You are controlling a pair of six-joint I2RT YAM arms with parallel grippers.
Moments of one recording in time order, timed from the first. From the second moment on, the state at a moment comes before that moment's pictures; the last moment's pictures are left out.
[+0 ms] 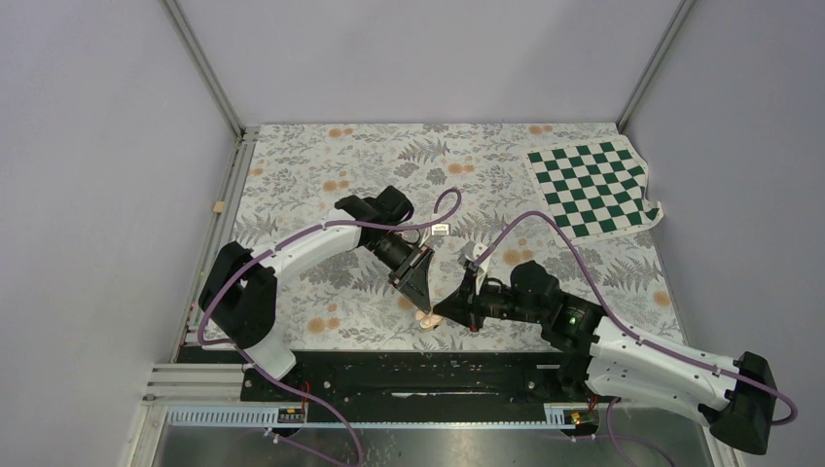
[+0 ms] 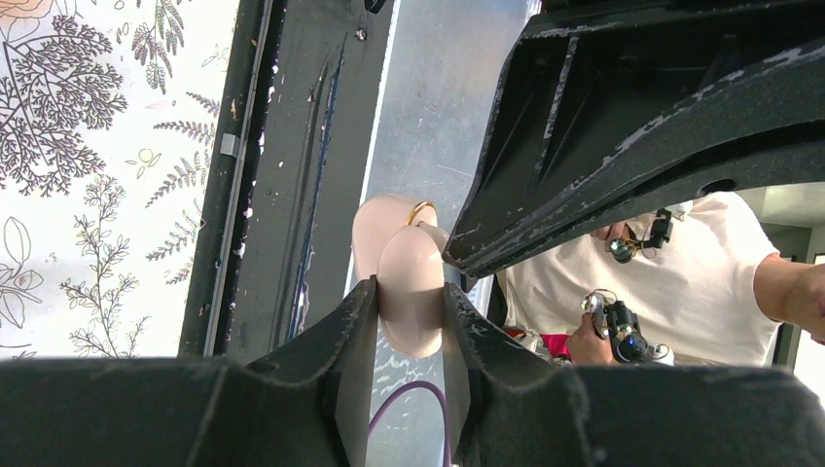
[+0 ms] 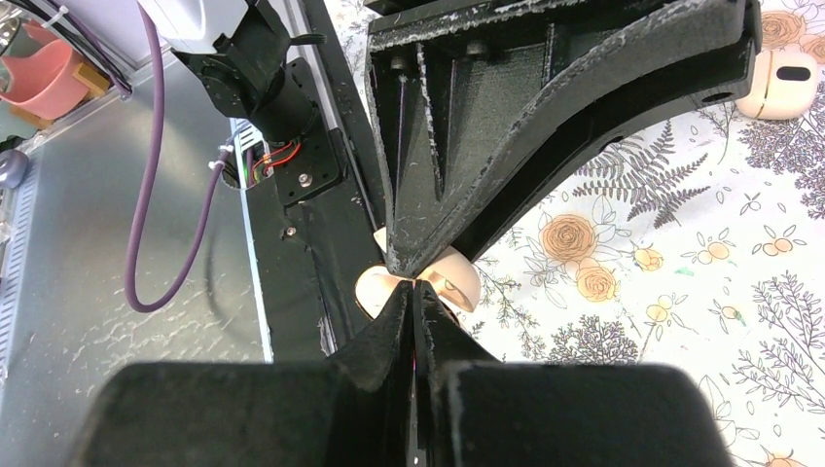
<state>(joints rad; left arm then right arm) -0.70 1.64 1.23 -0.92 1.15 0.04 1.01 0.78 0.51 0.01 -0.31 0.26</state>
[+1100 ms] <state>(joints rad) -0.46 1.43 1.02 0.05 1.14 -0.89 0.72 0.89 0.37 0.16 -0.12 1.07</state>
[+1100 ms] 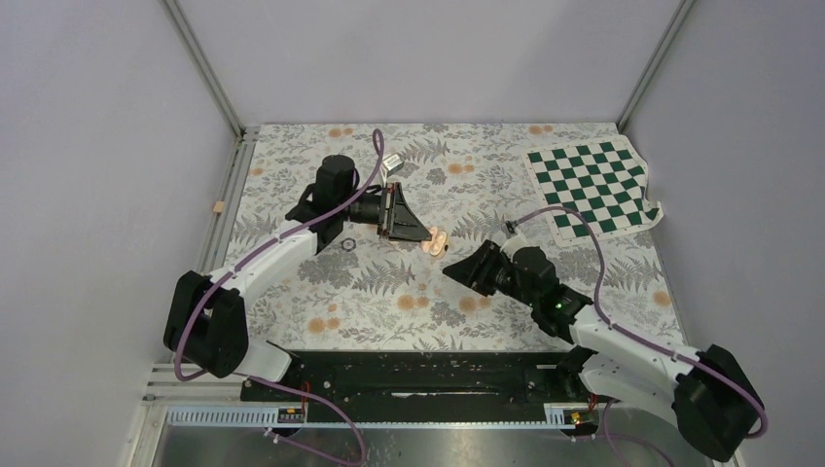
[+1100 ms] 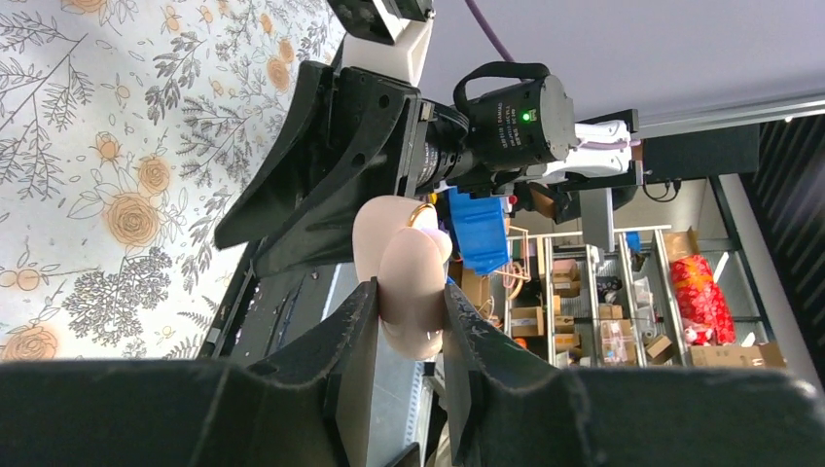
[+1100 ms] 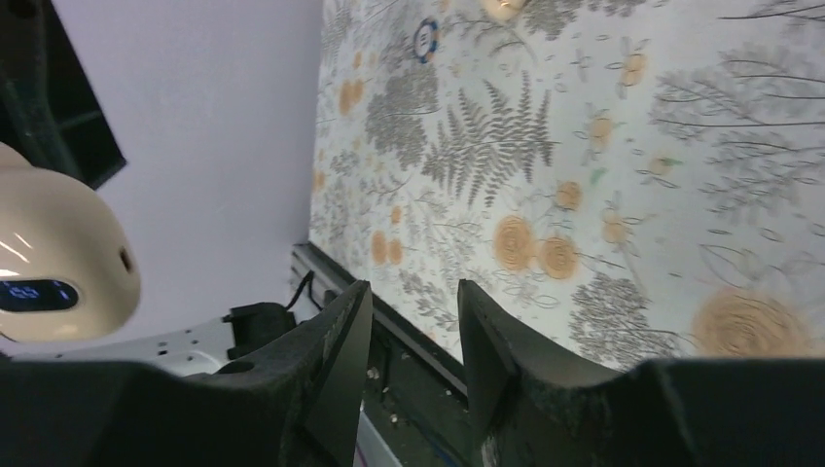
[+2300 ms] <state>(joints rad) -0.46 1.43 0.99 0.04 1.12 -0.91 0.71 0.91 0.38 0.65 -0.26 1.04</state>
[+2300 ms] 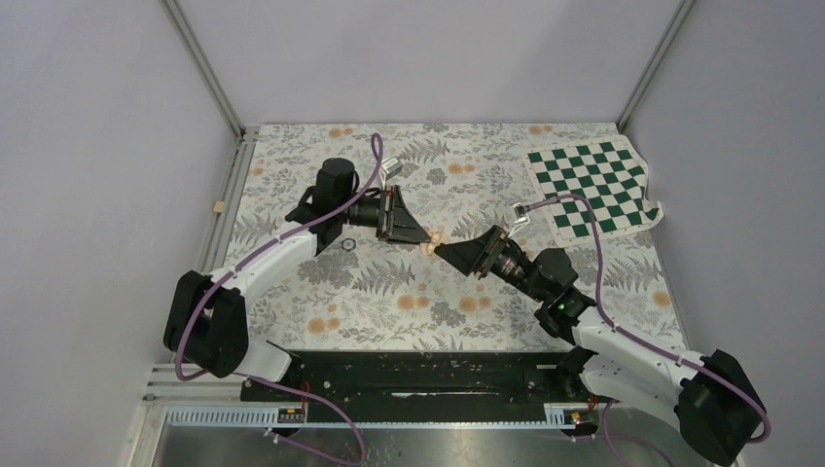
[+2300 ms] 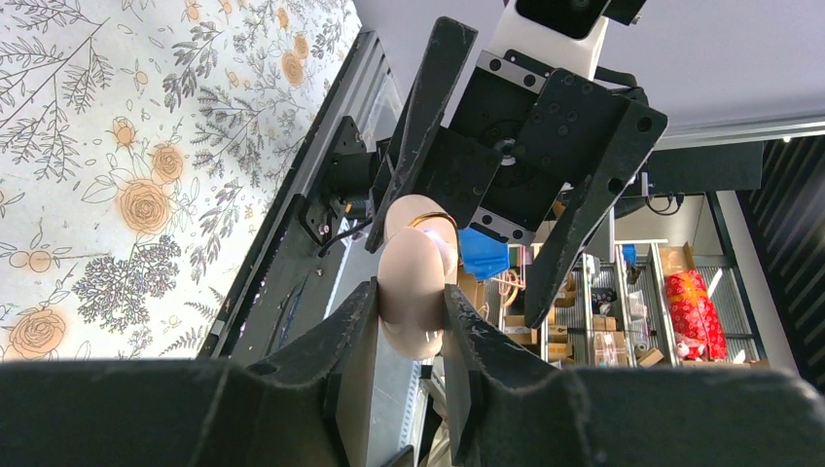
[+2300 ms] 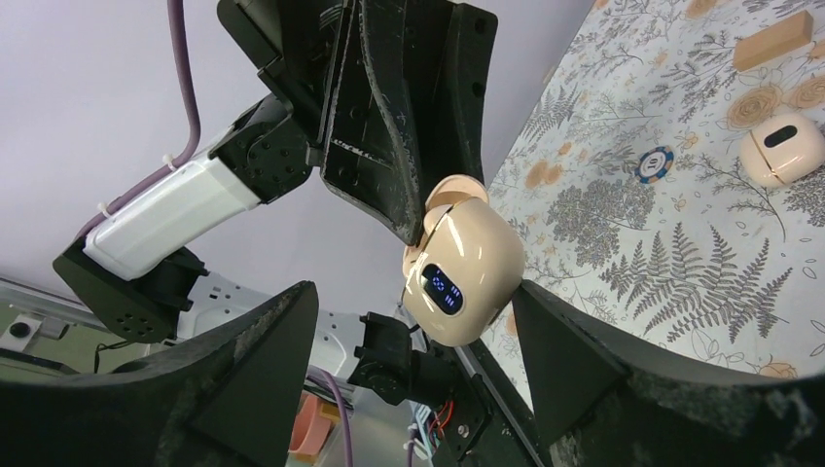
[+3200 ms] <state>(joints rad) -0.46 1.43 0.99 0.08 1.14 -0.92 0.71 1.03 0.33 0.89 -0.23 1.18</state>
